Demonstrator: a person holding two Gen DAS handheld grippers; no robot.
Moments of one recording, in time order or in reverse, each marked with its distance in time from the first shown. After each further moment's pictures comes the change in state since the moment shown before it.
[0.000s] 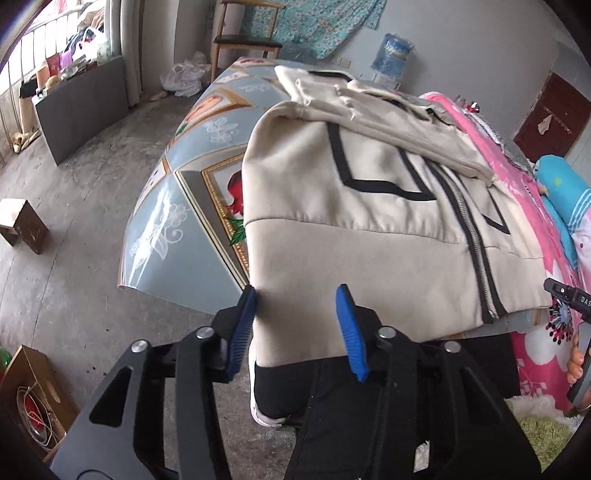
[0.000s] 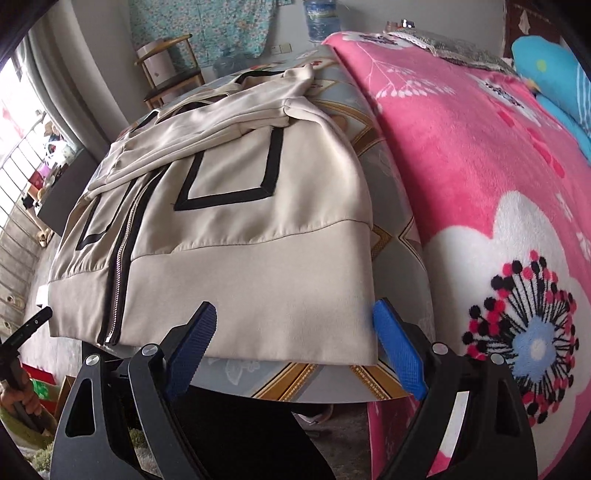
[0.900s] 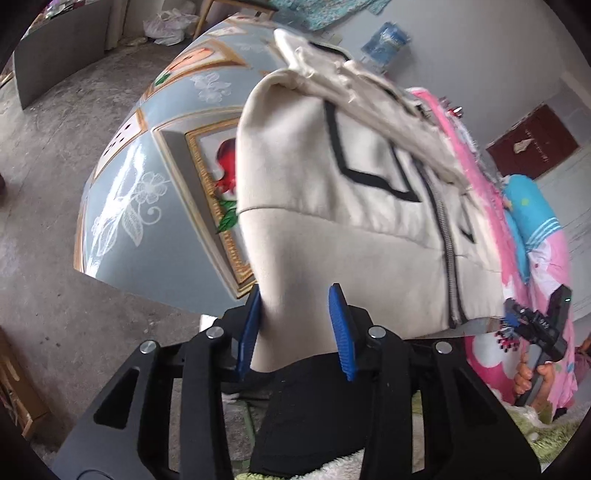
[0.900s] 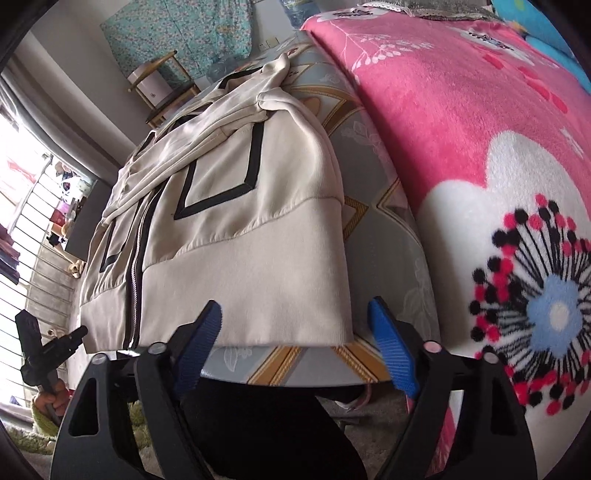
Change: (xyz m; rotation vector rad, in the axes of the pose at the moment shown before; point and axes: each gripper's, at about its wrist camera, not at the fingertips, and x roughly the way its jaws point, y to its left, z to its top) left arm 0.025 0.021 0.012 -0.117 0.155 -0.201; right arm 0.005 -0.035 -0.006 0.154 0.037 0.145
